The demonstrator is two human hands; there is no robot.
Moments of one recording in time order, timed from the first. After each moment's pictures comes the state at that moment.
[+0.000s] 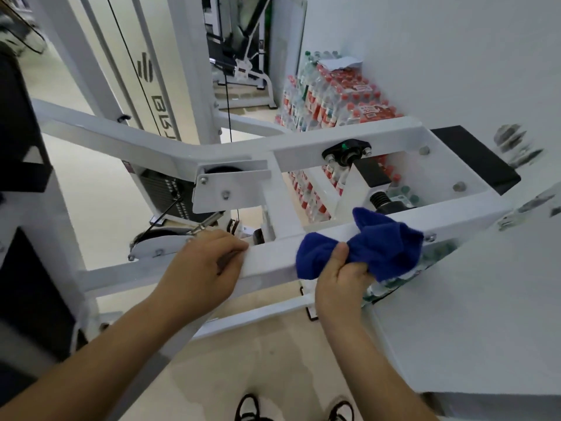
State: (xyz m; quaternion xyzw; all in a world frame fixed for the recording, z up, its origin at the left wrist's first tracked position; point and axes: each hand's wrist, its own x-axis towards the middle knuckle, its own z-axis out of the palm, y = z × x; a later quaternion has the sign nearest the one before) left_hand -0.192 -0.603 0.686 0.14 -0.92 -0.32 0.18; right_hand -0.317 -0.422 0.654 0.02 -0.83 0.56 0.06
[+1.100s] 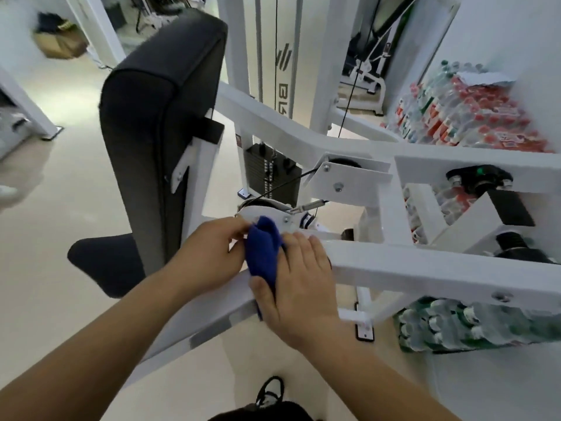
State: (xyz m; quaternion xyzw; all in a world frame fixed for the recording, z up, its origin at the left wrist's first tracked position) left_hand -0.072 -0.646 0.701 0.39 -0.85 -0.33 0.13; right_hand -0.200 -0.506 0.670 0.60 -0.79 0.14 -0.02
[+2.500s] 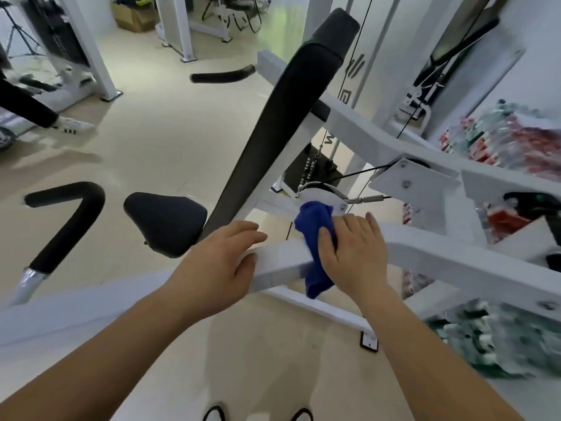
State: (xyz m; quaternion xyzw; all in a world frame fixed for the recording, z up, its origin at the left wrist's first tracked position) left_hand 0.099 -0.570 0.695 0.41 -0.85 -0.25 0.21; right_hand -0.160 -0.522 0.669 0.60 -0.79 0.12 0.06
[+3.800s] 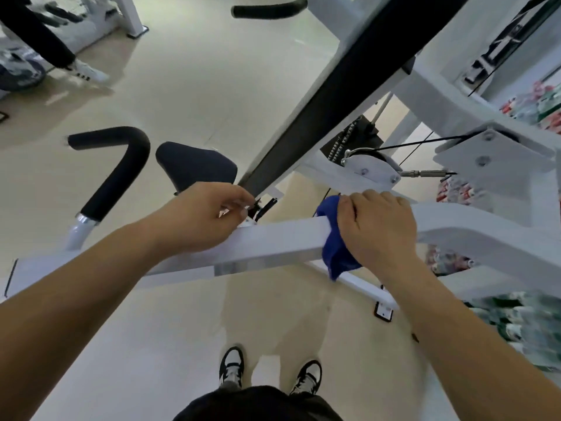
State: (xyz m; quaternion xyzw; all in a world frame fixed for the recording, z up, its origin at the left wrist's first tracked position) left_hand 0.182 -0.626 0.687 0.47 -0.78 -0.38 0.14; right_hand -0.104 -0.552 0.669 0.63 -0.77 0.07 0.09
